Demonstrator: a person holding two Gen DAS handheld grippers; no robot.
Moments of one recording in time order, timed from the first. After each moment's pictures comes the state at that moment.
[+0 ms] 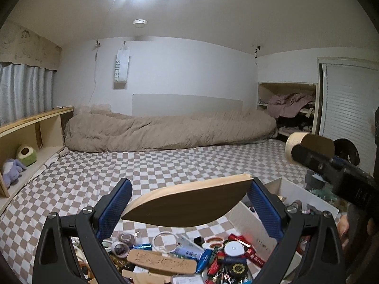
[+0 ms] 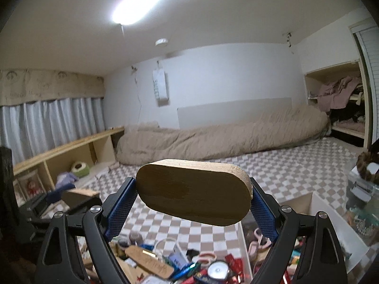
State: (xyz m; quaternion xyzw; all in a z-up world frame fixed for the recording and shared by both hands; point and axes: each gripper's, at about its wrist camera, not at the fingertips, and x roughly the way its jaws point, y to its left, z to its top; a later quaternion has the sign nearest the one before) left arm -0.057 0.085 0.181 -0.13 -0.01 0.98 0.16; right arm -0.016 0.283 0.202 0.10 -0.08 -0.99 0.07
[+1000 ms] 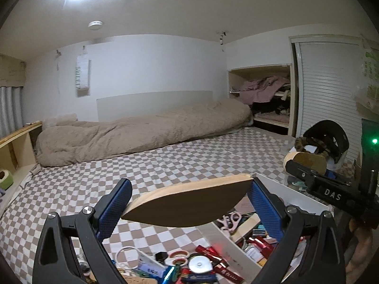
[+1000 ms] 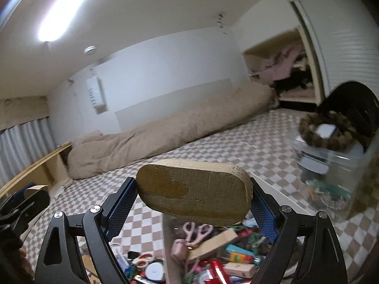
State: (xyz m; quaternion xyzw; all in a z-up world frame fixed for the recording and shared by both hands) left arm -0.080 0.202 0.177 -0.14 0.05 0.96 0.23; right arm -0.033 0.415 0.151 0.14 -0.17 -0.97 -0.09
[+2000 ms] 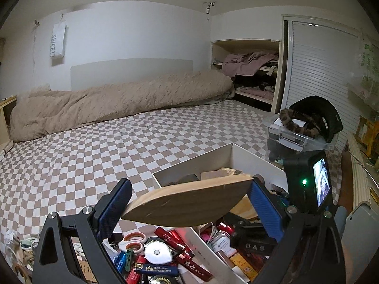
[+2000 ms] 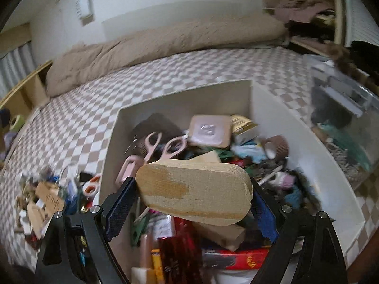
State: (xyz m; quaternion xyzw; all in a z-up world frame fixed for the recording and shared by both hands) left arm -0.105 0.265 0.122 -0.24 0.04 0.93 0.28; right arm -0.097 0.408 0.048 0.40 -0.09 -0.91 -0.06
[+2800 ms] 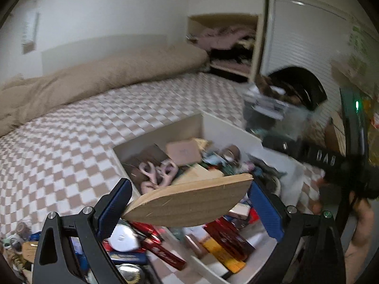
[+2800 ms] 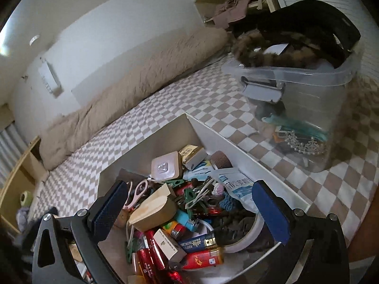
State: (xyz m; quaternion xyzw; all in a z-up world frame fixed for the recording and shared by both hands) left arm -0.102 0.315 0.078 -0.31 0.07 0.88 0.36; right arm -0.035 0.501 0.076 0.28 -0.25 -0.92 -0.14
